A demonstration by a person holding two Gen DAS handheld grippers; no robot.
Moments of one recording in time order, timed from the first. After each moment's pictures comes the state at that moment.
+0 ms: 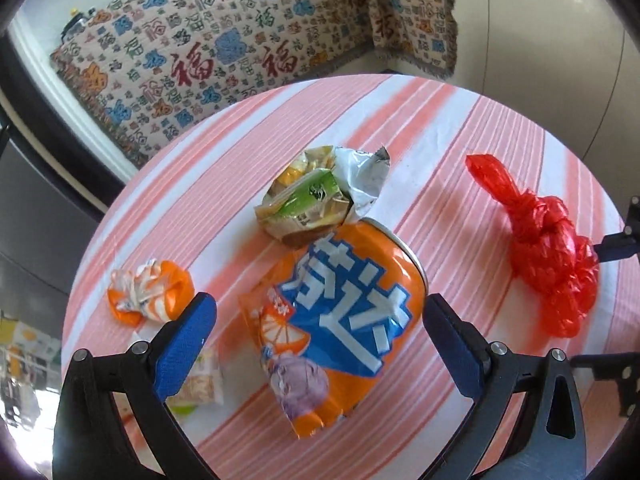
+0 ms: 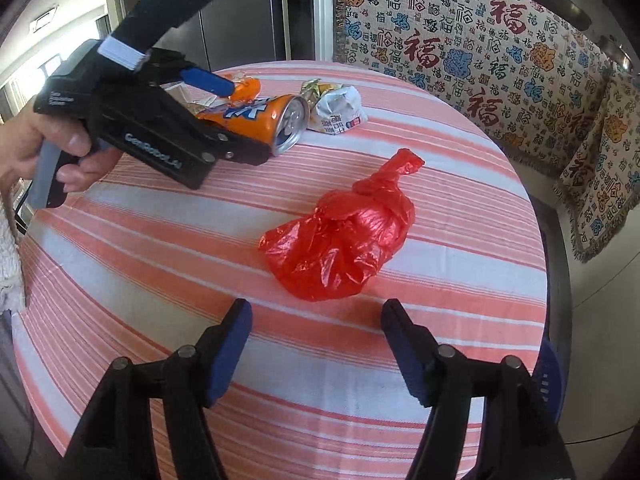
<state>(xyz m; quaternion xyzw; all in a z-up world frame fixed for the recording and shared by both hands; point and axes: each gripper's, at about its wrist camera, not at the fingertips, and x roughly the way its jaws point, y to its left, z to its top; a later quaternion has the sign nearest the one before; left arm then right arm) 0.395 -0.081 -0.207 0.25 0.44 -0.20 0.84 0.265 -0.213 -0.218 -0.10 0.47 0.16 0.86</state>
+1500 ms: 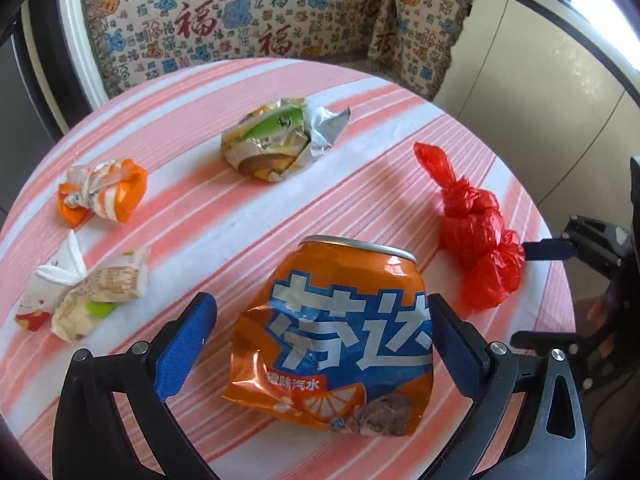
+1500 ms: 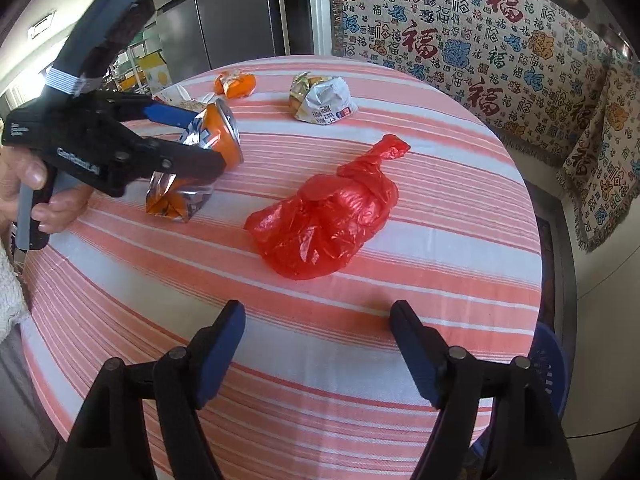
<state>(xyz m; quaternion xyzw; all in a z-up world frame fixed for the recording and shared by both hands) 0.369 -0.050 -0.213 0.09 0.50 -0.25 0.83 0.262 -0.230 -0.219 -0.08 0.48 0.17 0.85</state>
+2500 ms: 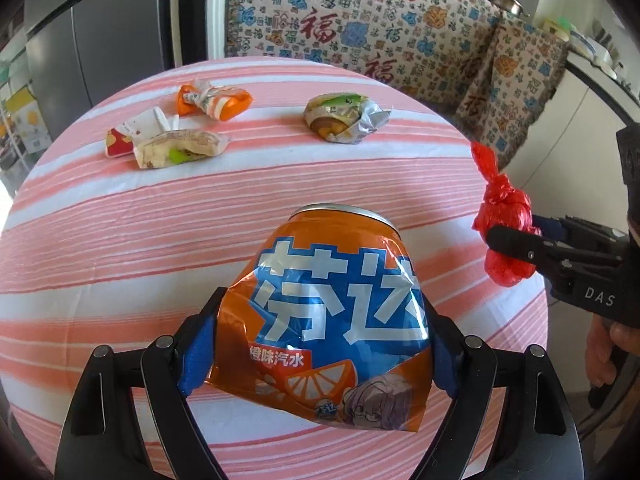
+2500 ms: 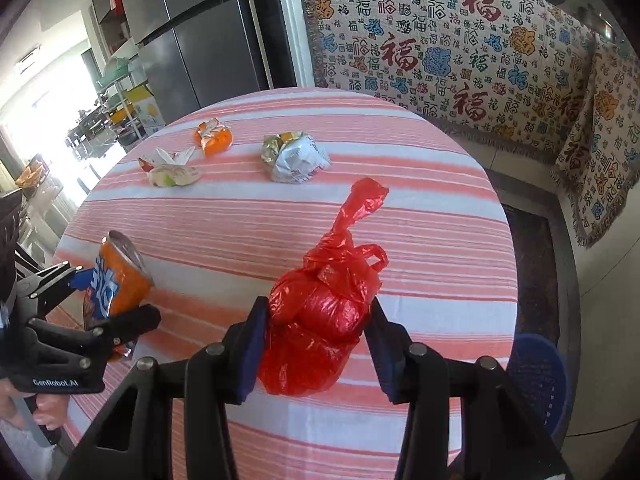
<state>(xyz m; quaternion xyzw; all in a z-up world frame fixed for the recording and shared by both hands) 0.272 -0.033 -0.201 -0.06 0.47 -0.06 0.88 0.290 -0.244 -0.190 -0.03 0.47 0.16 0.87</state>
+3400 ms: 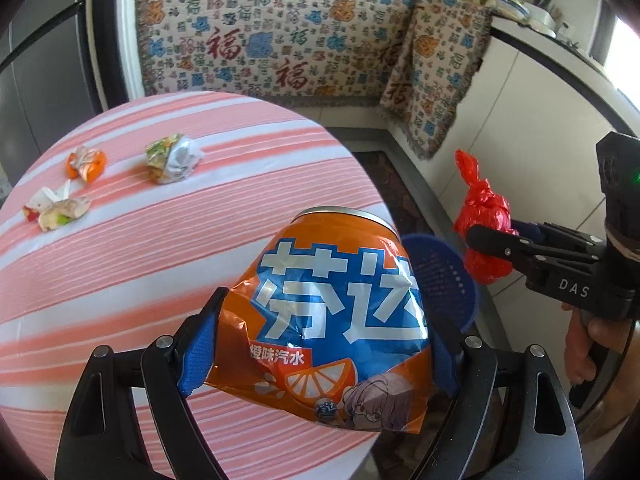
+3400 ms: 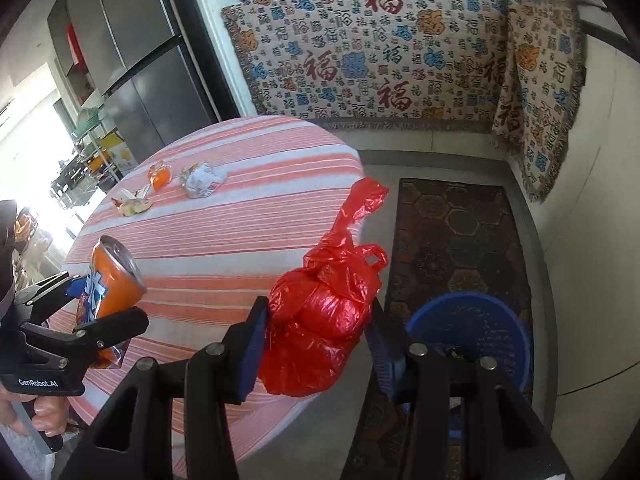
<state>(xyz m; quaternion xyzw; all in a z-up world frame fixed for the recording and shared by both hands) 0.262 -0.185 -0.151 -0.02 0.45 -0.16 0.88 0.244 -0.392 -0.156 0.04 0.45 0.10 0.89</state>
